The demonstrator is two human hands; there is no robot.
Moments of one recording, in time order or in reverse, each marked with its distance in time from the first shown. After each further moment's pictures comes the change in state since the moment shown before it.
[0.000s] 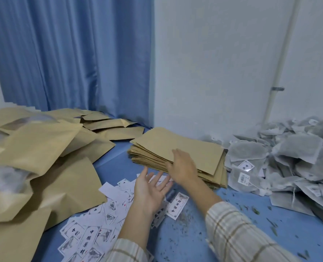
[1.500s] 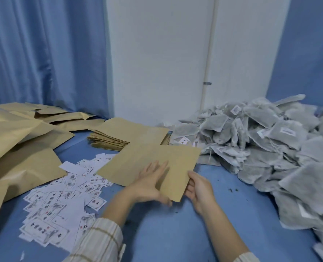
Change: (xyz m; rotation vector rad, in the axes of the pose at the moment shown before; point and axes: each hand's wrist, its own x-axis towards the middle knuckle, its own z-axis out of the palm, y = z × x) left_hand -0.096 -0.097 0.000 2.150 -0.709 0.417; right_hand -0.235 0.099 -0.099 1.526 0.192 0.721
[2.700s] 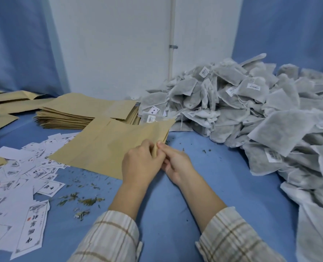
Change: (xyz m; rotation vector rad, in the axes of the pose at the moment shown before) left_hand 0.024 0.052 0.073 -0.168 0.703 -0.079; right_hand 0.003 0.022 -0.018 0.205 -0.094 -0.019
